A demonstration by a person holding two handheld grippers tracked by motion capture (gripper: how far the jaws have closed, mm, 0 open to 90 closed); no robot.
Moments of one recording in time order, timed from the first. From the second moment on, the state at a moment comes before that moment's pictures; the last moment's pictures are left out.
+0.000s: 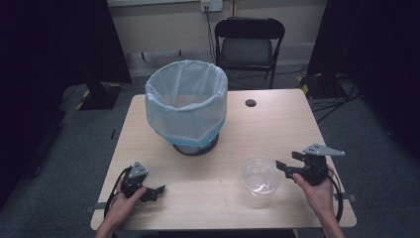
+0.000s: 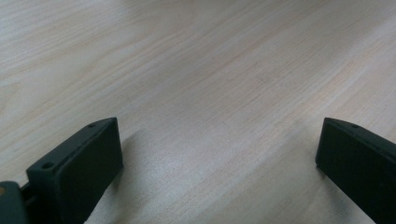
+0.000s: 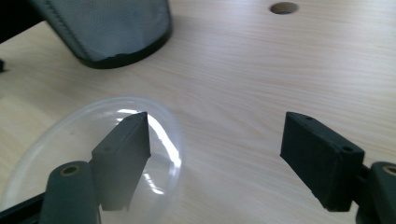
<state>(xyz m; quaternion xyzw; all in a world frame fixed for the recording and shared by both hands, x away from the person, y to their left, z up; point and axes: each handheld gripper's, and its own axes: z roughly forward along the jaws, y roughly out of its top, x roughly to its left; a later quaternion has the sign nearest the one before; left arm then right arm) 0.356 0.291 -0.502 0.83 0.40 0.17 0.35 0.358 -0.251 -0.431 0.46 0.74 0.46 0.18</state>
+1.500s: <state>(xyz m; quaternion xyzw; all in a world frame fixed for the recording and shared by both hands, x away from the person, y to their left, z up) 0.356 0.290 -0.501 0.83 0.40 0.17 0.35 0.348 -0.208 -0.444 0.40 0.78 0.47 0.06</state>
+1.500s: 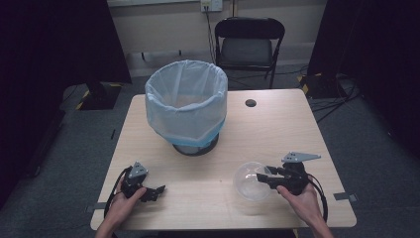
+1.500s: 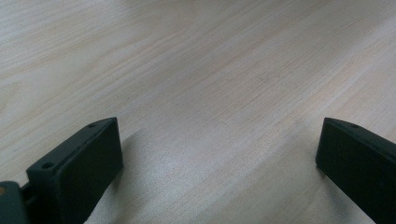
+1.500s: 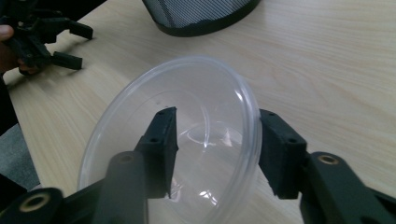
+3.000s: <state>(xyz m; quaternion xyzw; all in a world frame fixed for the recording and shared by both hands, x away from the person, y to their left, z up) 0.356 0.290 -0.502 0.83 0.40 0.17 0.35 0.360 -0.176 -0.383 0.36 0.72 0.58 0.12</state>
